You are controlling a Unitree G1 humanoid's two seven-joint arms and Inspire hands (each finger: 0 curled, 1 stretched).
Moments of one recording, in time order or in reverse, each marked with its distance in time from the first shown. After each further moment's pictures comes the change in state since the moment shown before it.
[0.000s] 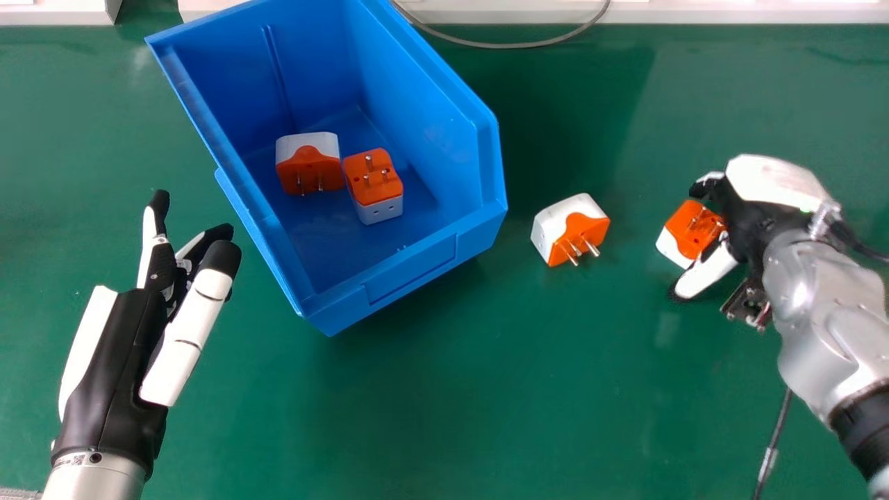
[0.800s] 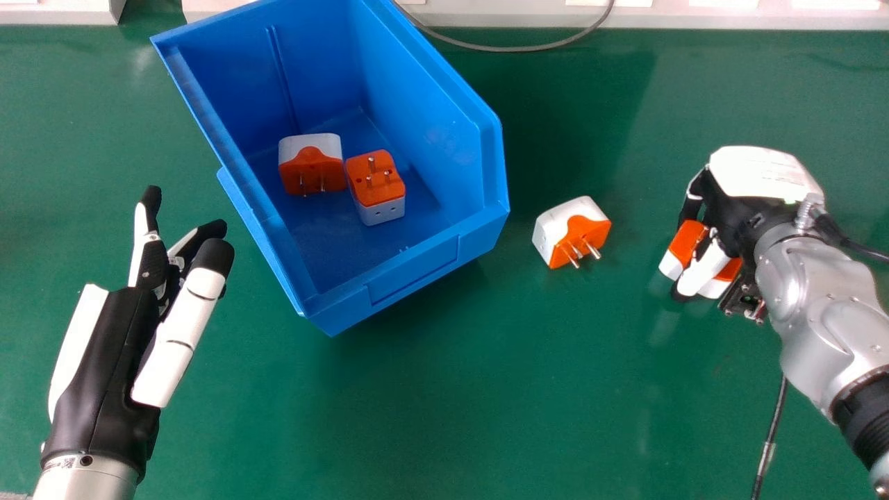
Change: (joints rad) left arm 0.014 0.000 0.008 -0.033 -0.009 0.004 -0.004; right arm -0.002 -0.007 0.010 0.027 0.054 -0.048 -0.050
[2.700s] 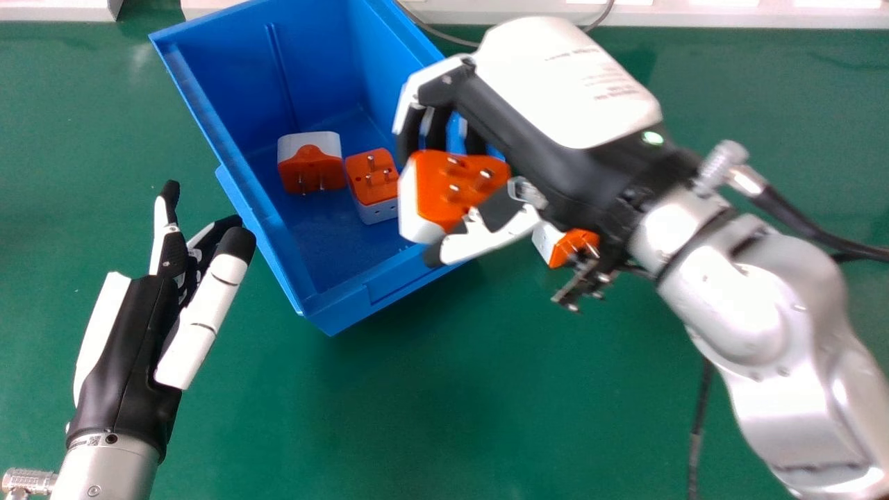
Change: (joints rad) left arm -0.058 -0.006 -0.040 0.008 0.047 0.073 0.030; right arm 0.184 0.164 -0.061 -0.993 0.025 -0.259 0.233
